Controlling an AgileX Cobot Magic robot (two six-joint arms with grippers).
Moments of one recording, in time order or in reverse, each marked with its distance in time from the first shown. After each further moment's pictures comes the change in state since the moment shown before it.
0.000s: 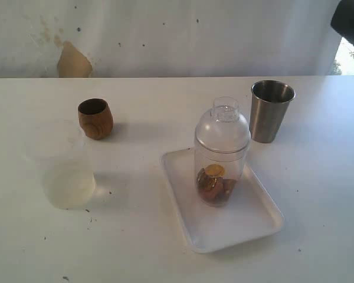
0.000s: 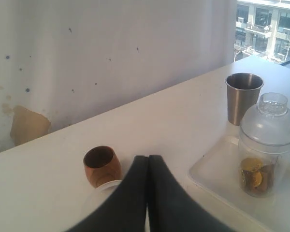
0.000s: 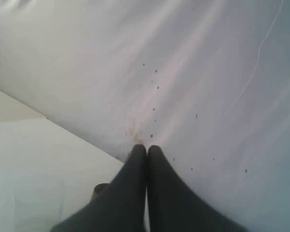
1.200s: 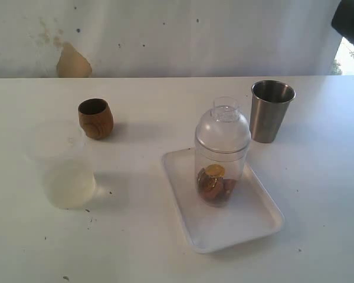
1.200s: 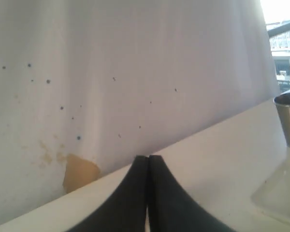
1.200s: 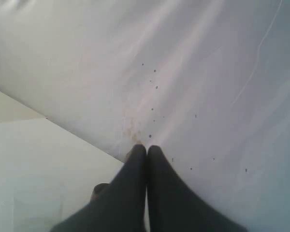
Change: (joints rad) left arm 0.346 -0.178 0.498 0.085 -0.669 0.090; right arm 0.000 0.000 0.000 0.000 0.000 0.002
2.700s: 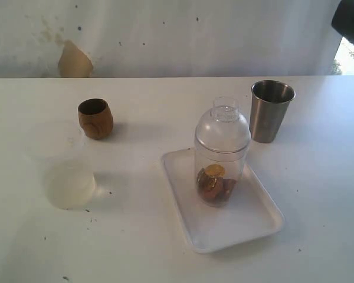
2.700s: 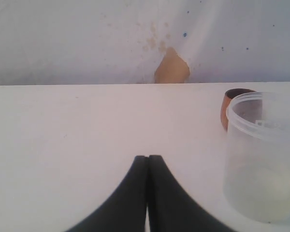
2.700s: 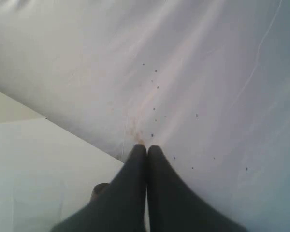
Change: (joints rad) left arm 0.353 -0.452 0.222 -0.398 0.427 0.138; right arm 0.000 0.000 0.000 0.000 0.002 0.000
